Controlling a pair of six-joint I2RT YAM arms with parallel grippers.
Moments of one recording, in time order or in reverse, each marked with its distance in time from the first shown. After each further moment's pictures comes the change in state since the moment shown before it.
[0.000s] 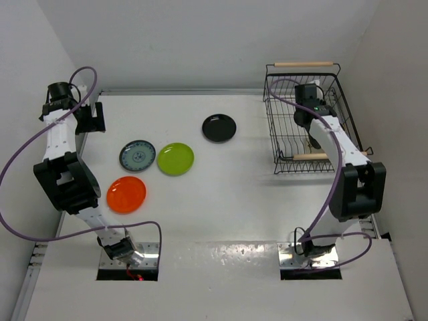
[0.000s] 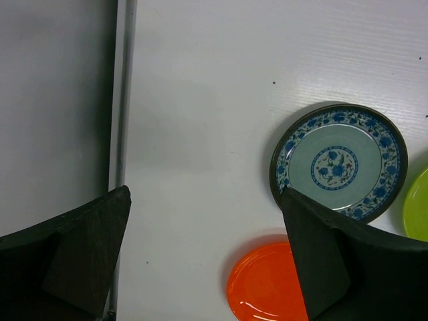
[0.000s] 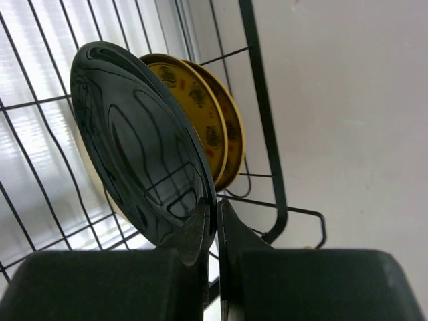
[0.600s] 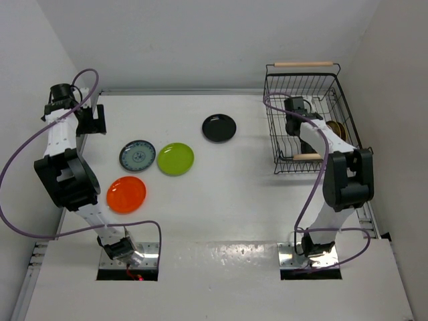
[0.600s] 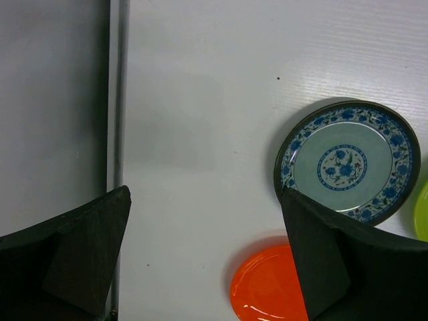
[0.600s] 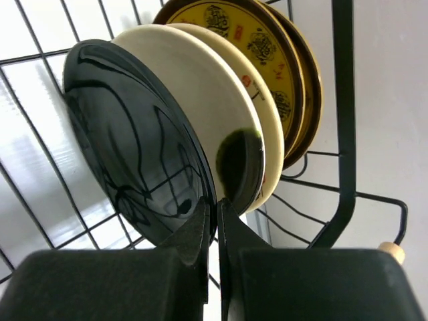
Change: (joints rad) left arm 0.001 0.035 0.005 0.000 -0.004 0.016; right arm 0.018 0.112 -0.103 0.014 0.005 0.157
